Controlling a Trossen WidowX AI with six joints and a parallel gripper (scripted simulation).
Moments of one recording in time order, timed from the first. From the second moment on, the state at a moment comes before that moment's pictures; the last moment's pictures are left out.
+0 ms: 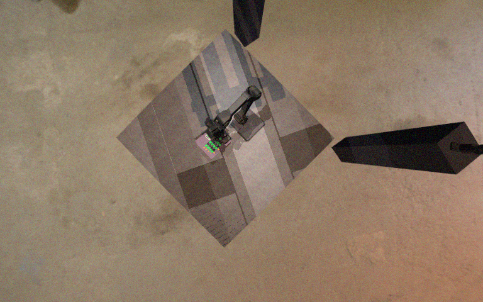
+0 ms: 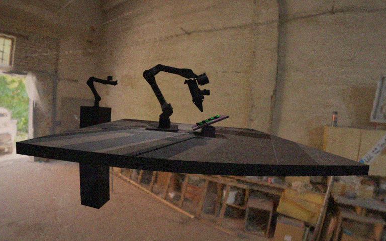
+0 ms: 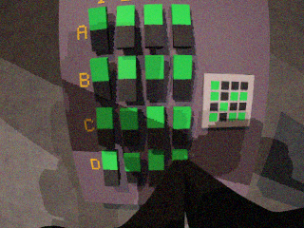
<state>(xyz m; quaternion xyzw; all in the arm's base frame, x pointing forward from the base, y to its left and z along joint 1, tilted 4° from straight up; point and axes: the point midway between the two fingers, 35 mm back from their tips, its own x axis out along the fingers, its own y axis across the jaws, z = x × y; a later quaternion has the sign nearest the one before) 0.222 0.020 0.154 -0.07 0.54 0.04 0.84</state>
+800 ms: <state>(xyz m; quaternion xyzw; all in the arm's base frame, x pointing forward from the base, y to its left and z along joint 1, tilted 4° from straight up) 0.253 0.013 0.117 -0.07 0.54 0.05 0.84</state>
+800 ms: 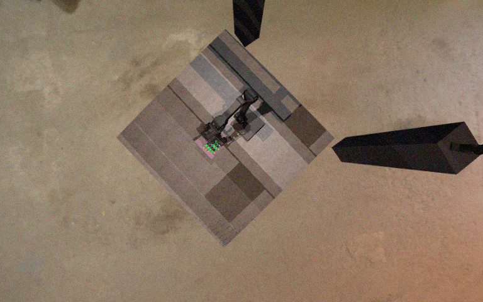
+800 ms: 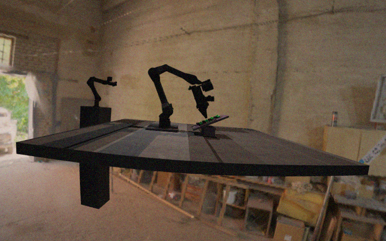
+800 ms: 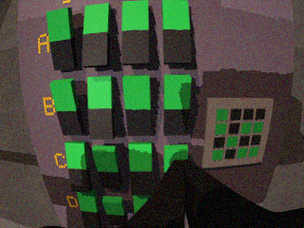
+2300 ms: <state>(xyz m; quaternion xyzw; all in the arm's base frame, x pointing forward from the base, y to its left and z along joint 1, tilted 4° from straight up) 0.255 0.013 0.106 -0.07 0.54 0.05 0.84</state>
